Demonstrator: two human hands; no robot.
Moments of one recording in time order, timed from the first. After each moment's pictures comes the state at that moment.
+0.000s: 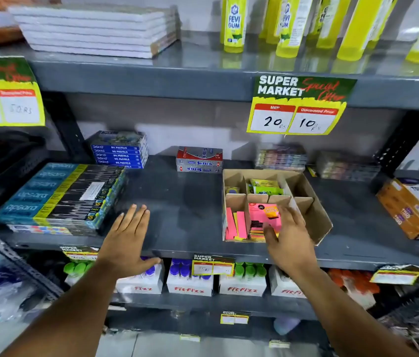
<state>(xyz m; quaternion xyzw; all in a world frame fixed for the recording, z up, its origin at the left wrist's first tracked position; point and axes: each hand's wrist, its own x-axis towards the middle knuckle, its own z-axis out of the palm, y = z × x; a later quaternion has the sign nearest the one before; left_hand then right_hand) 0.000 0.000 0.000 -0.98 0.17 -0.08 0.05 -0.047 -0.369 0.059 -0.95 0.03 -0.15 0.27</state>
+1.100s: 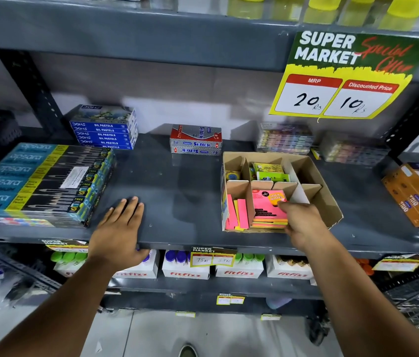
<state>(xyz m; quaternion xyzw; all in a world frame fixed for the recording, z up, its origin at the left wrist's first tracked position) 0.013 0.003 -0.016 -0.99 0.14 -0.03 0.04 0.005 -0.374 0.059 -0.65 0.35 -0.04 0.68</state>
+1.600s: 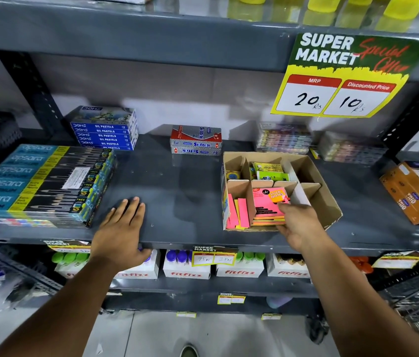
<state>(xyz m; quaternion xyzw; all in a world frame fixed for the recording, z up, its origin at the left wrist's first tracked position) 0.012 0.002 -0.013 -0.99 0.14 -0.03 0.05 0.003 -0.367 0.057 -0.60 0.37 -0.03 0.71</state>
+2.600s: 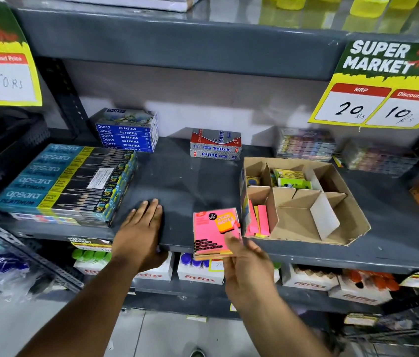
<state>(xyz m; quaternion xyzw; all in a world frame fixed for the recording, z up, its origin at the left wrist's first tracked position) 0.017 0.001 -0.016 -0.99 0.11 -0.02 0.02 -0.066 -0.215 0.064 -0.36 0.37 0.01 0.86</state>
